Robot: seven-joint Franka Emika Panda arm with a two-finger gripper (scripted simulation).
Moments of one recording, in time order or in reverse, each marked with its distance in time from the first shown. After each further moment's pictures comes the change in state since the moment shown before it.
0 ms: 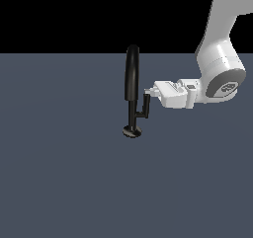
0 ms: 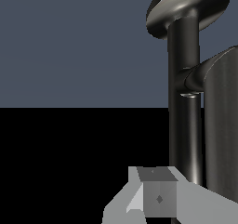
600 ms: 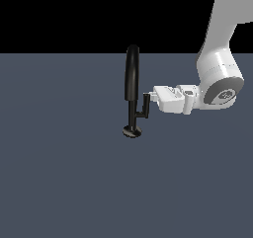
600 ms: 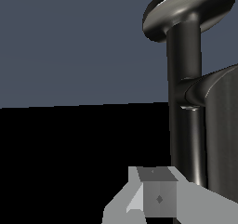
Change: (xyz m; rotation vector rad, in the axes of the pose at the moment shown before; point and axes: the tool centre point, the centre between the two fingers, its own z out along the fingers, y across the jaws) arm 0.014 0.003 0.004 0.035 -0.036 0.037
